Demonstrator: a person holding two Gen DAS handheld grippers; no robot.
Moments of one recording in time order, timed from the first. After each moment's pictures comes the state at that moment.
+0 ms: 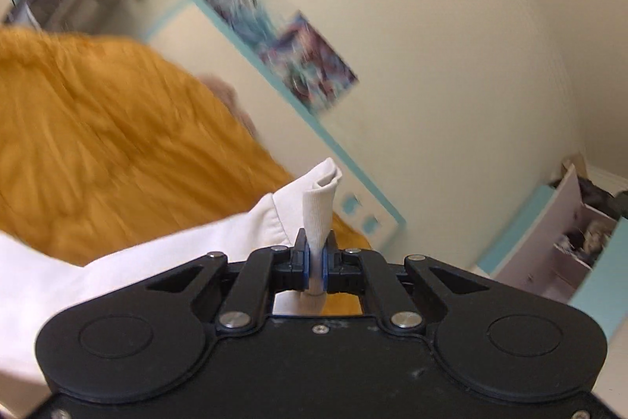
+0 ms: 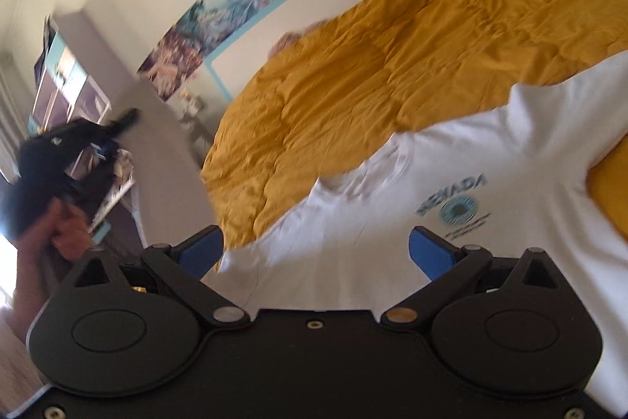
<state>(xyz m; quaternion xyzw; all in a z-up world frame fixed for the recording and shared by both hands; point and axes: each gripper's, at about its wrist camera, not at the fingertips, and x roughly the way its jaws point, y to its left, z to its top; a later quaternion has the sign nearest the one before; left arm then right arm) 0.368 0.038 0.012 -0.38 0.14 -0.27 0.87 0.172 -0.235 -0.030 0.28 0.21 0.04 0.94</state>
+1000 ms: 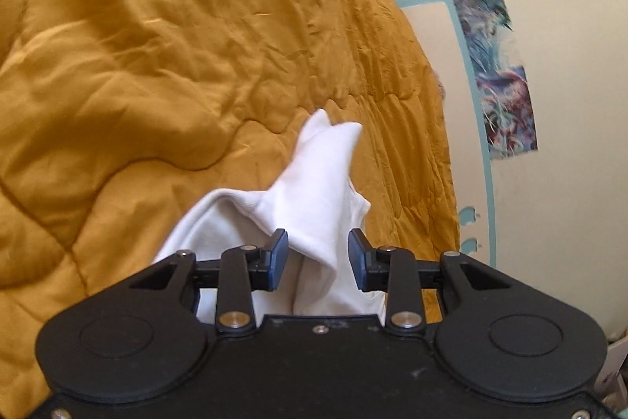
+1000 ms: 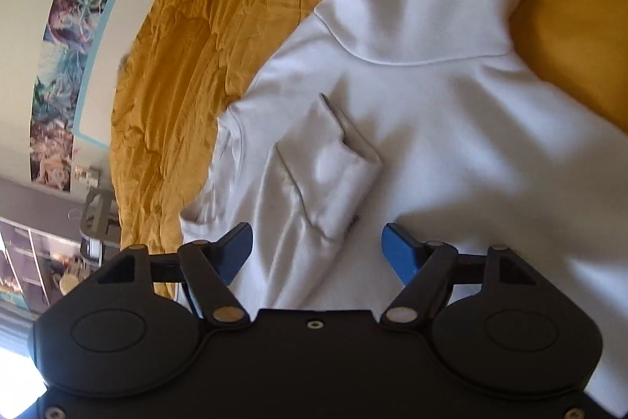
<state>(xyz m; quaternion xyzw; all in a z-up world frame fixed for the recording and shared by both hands) 0.275 0.147 -0.188 -0.60 0.25 -0.03 0.76 0.281 -0.329 -0.161 0.49 0.29 -0.09 0.82</state>
